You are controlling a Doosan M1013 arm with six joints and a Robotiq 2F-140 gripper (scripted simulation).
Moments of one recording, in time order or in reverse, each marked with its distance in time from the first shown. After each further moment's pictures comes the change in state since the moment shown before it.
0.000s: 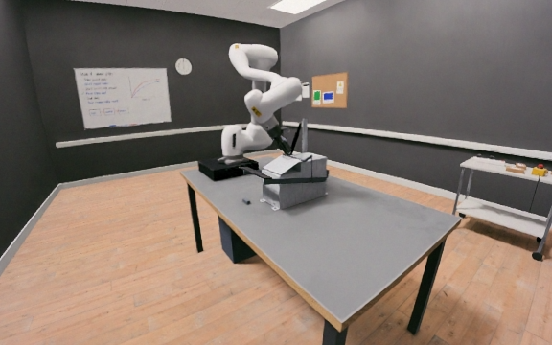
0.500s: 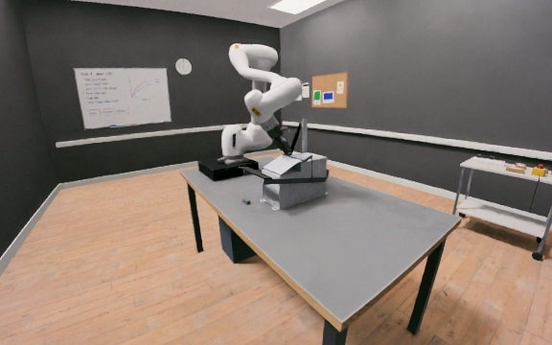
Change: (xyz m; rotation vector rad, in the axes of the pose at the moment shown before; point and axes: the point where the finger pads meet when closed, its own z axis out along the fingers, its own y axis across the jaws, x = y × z) arm -0.001 -0.001 0.001 0.003 0.000 0.003
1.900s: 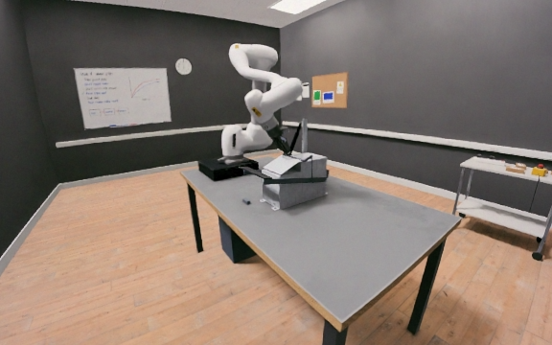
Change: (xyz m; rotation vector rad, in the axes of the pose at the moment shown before) arm 0.001 -0.007 -0.001 0.024 0.000 0.016
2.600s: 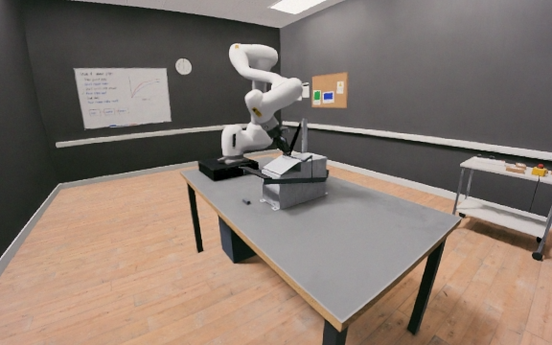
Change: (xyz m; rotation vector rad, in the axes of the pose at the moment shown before) arm 0.000 -0.004 0.000 0.018 0.000 0.011
